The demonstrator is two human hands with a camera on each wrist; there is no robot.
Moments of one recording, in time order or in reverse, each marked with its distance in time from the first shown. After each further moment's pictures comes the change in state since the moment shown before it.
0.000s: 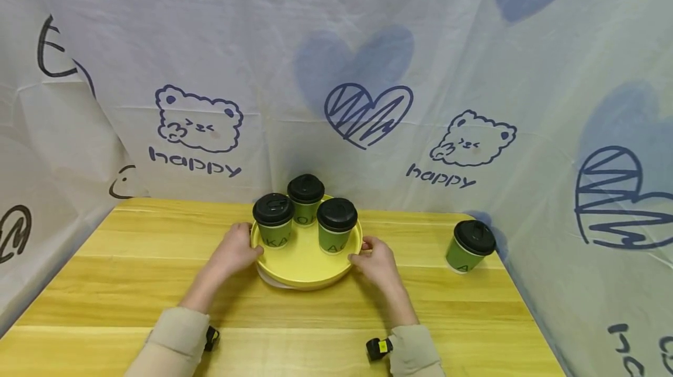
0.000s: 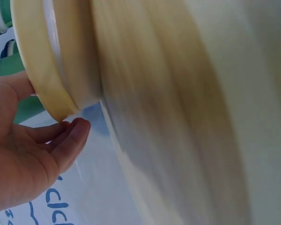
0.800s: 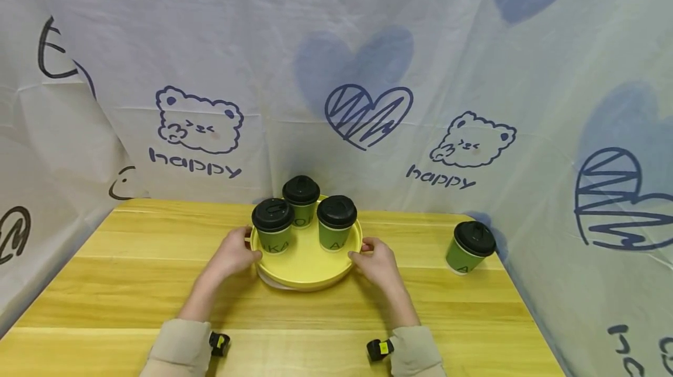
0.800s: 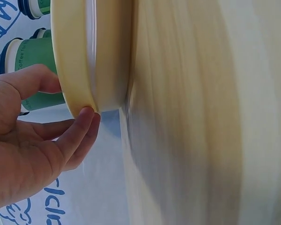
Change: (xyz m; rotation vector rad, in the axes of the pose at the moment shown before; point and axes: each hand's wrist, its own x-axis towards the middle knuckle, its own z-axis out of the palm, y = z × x) left_hand -0.009 0.005 -0.003 -0.269 -0.050 -0.046; right_hand -0.003 -0.004 -0.002 -0.008 0.008 0.020
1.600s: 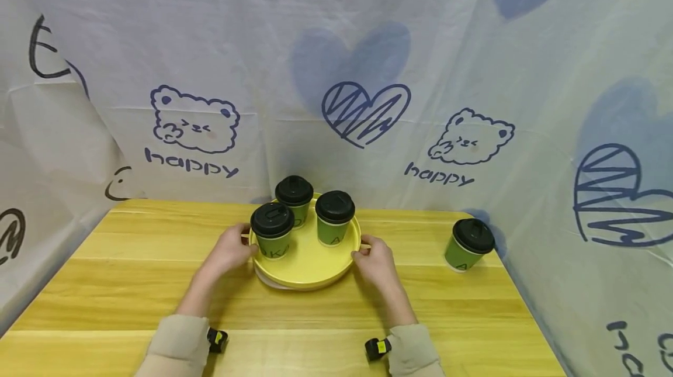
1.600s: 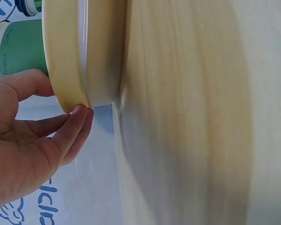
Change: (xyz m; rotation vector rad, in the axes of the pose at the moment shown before) left_hand 0.009 -0.005 -0.002 0.032 0.017 -0.003; right_hand 0.003 0.001 0.001 -0.086 0.025 -0.071
